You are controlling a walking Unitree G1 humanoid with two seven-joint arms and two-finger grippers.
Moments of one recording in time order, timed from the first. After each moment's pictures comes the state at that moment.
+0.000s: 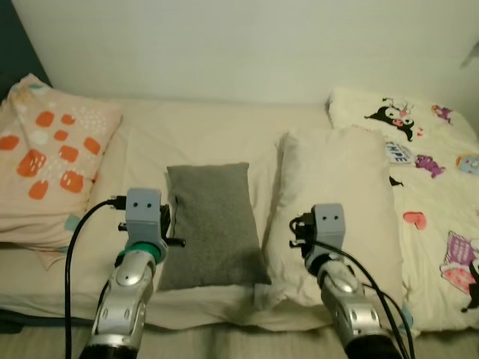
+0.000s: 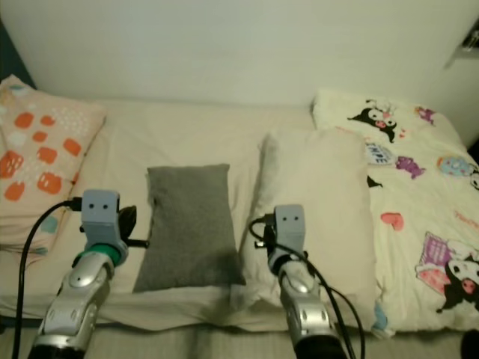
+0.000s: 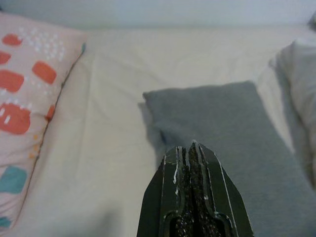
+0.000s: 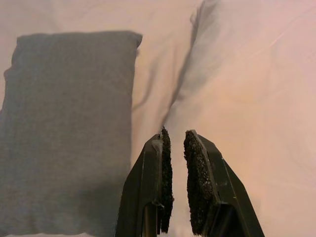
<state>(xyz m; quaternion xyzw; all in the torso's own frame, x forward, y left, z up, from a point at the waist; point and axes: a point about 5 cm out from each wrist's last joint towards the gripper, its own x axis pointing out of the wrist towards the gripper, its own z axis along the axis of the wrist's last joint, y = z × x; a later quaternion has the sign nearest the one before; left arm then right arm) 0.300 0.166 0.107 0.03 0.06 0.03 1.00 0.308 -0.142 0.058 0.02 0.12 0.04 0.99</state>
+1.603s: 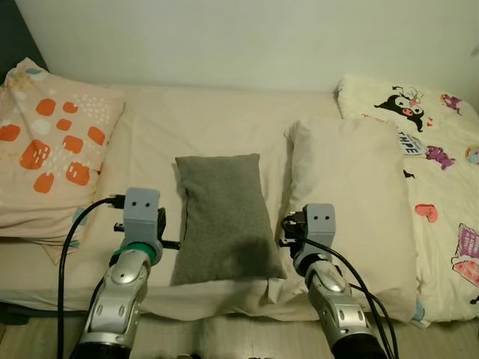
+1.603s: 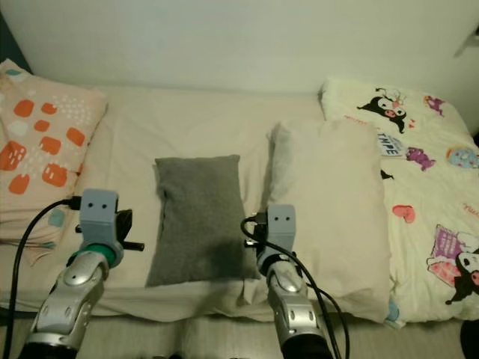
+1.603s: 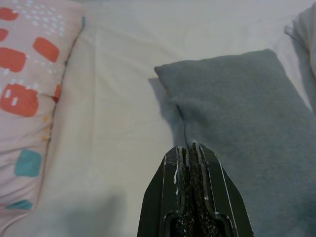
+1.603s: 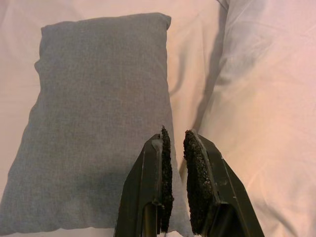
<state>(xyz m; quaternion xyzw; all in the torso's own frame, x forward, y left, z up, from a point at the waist) 0.303 0.159 0.099 0.04 0.09 0.01 0.99 0.309 -0.138 0.058 0.03 0.12 0.03 0.99</state>
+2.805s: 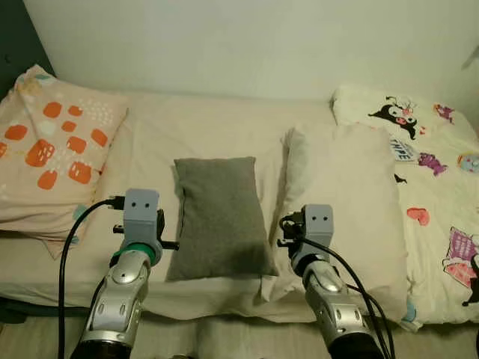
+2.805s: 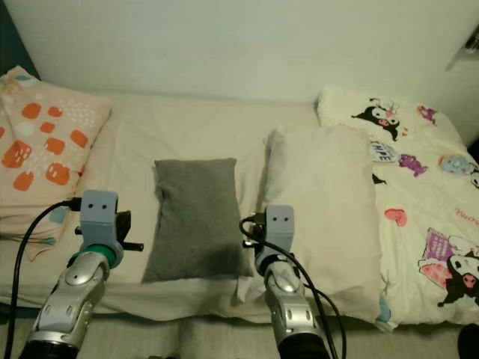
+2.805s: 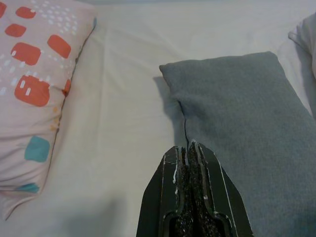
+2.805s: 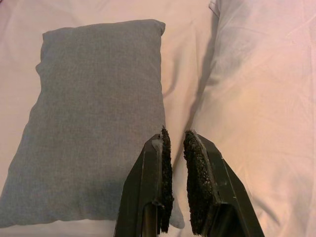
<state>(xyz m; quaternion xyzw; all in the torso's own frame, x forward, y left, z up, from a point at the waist) 0.302 0.163 0.097 0.04 0.10 0.03 0.99 0.311 -0.136 0.058 0.04 0.12 0.02 0.99</state>
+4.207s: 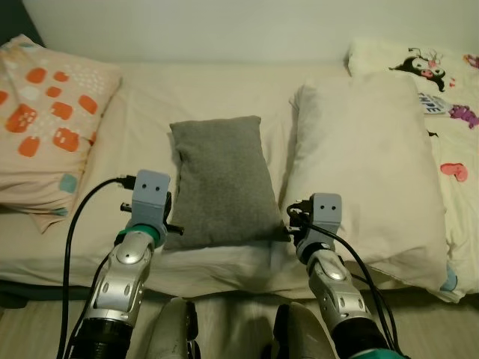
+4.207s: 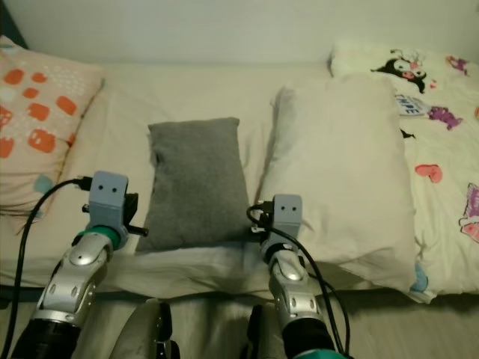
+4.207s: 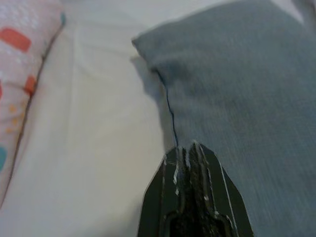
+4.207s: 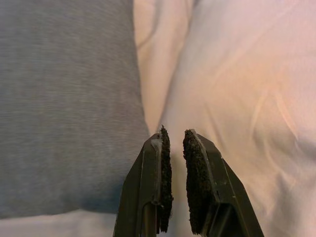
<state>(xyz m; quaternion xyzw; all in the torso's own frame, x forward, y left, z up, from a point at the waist) 0.322 0.163 0.115 0.08 0.06 -0.01 1.00 0.323 -0.137 0.064 0.06 0.10 0.00 0.99</state>
